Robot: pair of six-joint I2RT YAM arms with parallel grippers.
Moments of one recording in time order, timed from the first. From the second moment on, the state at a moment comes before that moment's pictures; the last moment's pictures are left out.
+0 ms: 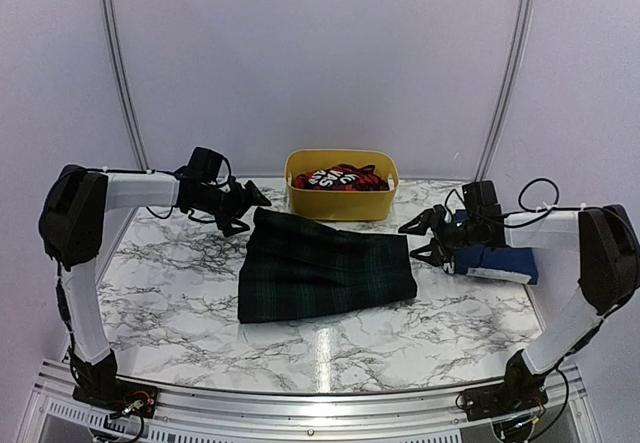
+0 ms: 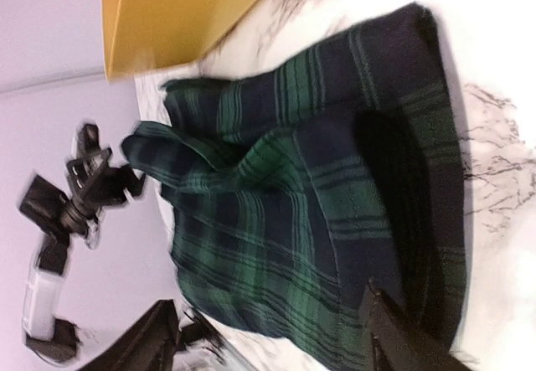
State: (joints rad) left arm -0.39 1.98 1.42 -0.27 0.46 -0.88; right arm 0.21 1.57 0.86 -0.10 -0.73 0.90
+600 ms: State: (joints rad) left arm -0.57 1.69 1.28 -0.22 0.42 -0.67; right arm 0.27 1.75 1.25 -0.22 -0.64 0.46
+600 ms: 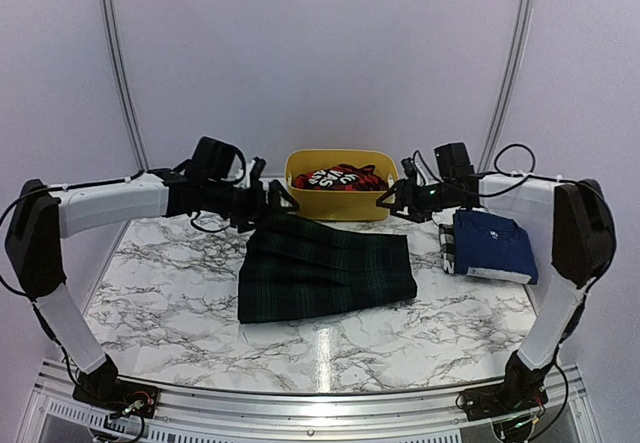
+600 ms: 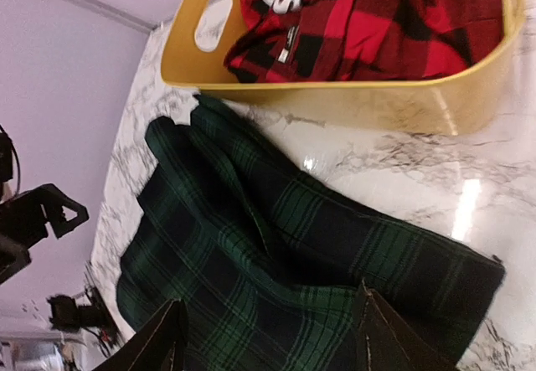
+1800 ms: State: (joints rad) left arm -0.73 1.57 1.27 -0.60 0.06 -0.61; right arm 0.54 1.55 0.91 -0.31 -0.71 0.50
